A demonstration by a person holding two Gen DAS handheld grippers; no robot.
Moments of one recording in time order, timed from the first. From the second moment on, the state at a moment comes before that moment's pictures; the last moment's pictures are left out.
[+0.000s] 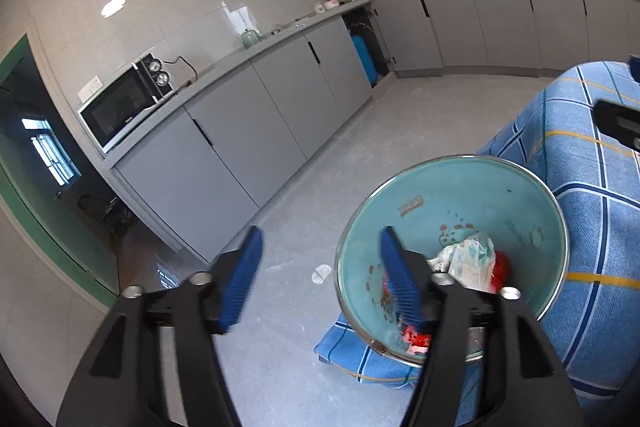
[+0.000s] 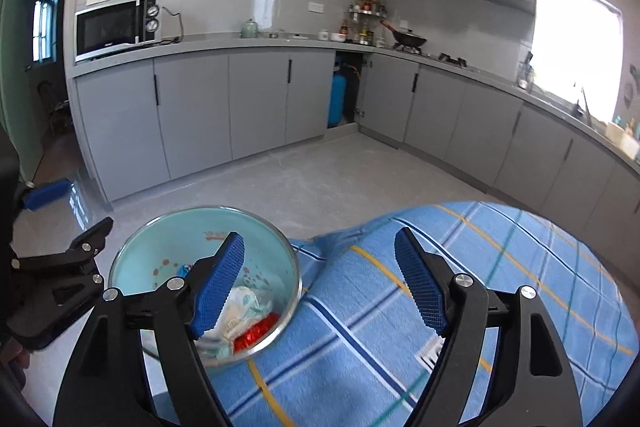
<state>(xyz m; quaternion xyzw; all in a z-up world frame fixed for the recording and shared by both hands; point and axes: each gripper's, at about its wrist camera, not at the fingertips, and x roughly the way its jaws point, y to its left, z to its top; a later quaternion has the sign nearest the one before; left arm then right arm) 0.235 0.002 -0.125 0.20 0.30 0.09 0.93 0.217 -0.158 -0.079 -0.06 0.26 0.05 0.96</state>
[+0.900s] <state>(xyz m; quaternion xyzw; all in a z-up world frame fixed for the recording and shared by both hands) 0.155 0.000 -0.051 0.15 0.21 0.07 0.96 0.106 -0.168 -0.019 -0.05 0.19 0.02 0.98</state>
